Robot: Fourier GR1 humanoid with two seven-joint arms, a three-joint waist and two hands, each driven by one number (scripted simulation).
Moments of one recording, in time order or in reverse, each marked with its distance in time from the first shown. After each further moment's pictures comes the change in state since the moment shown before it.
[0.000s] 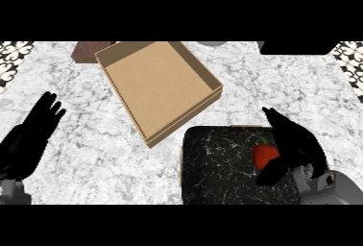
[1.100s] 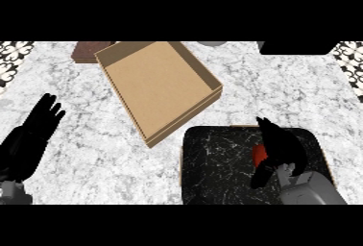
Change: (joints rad) left arm 0.004 -0.039 0.039 -0.002 -0.036 -0.042 0.006; right arm 0.052 0.150 -0.053 0.152 0.156 0.094 -0.067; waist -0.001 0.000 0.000
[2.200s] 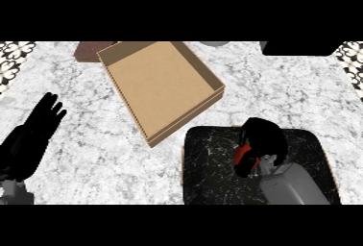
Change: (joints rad) left arm -0.013 -0.041 0.035 -0.010 -0.036 -0.041 0.025; right arm -0.052 0.151 -0.049 0.108 0.239 0.027 -0.146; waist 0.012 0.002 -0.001
